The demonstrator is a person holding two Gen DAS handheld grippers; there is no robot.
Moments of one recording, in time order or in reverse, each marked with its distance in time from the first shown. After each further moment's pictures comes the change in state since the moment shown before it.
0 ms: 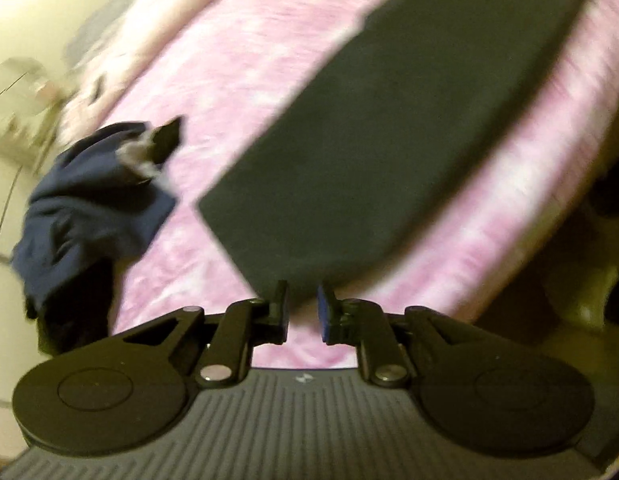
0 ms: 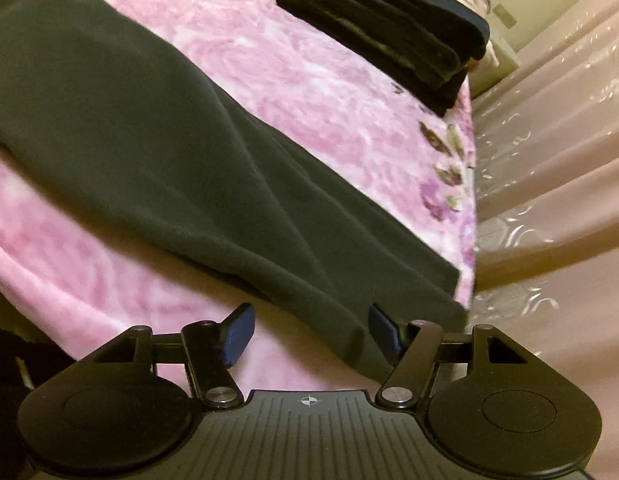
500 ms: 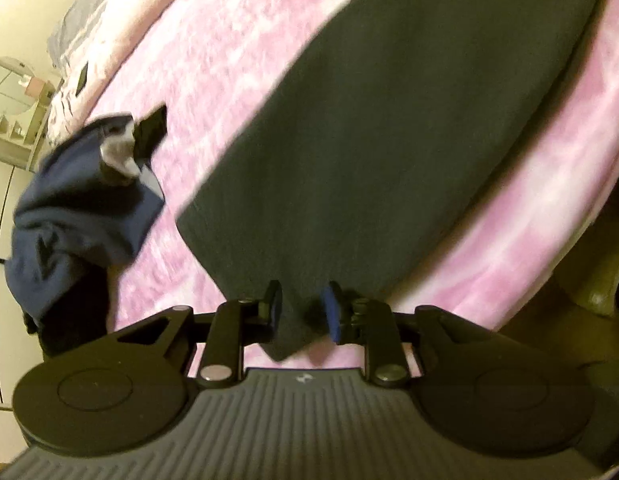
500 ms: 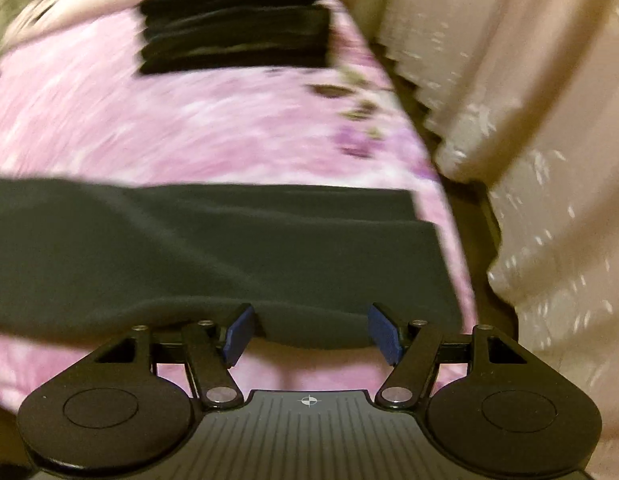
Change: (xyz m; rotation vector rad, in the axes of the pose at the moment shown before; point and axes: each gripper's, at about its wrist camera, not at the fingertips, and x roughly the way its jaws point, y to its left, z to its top) left arm 0.029 -0.013 0.051 0.085 0.099 -0.037; right arm -0.002 -0.097 -0.039 0.602 -0.021 0.075
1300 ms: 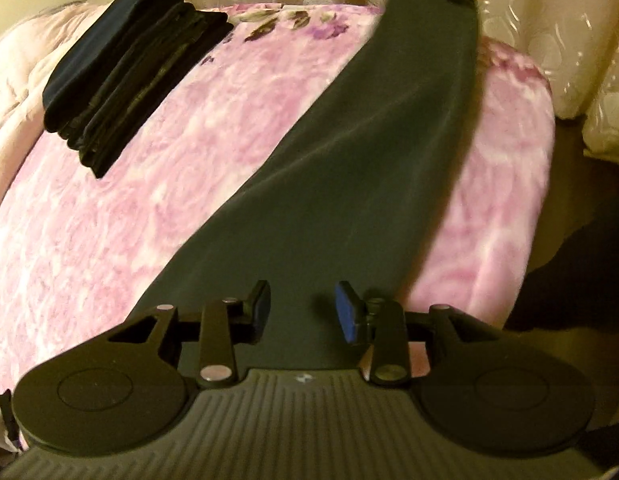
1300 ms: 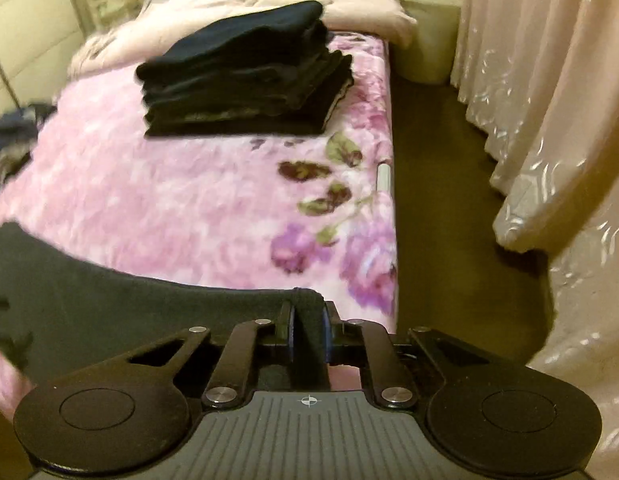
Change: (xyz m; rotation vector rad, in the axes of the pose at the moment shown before) left arm -0.078 -0.256 0.318 0.184 -0.254 -0.385; right arm 0.071 -0.128 0.095 -0.144 -0.066 0.311
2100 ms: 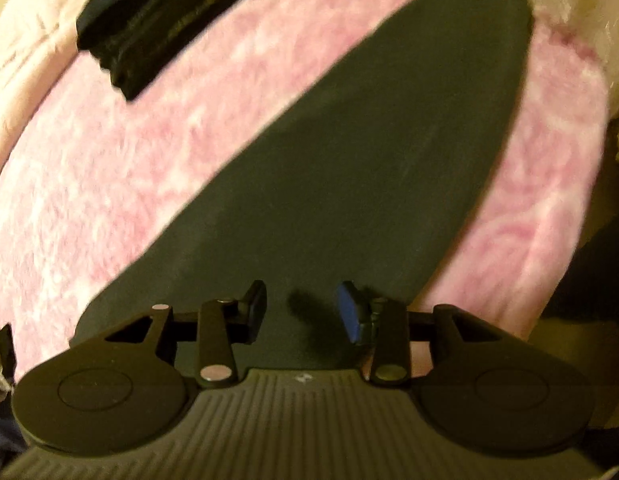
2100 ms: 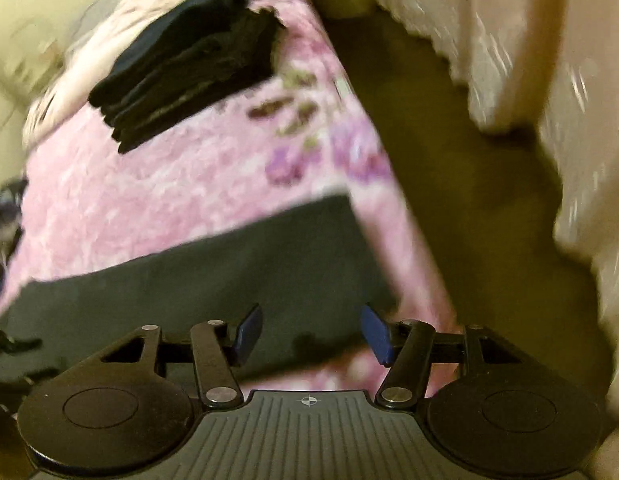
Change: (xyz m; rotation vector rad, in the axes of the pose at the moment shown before) left arm 0.000 0.022 -0.030 -0.114 0.076 0.054; right arm -0.028 0.020 -0.068 0.452 0.075 0.013
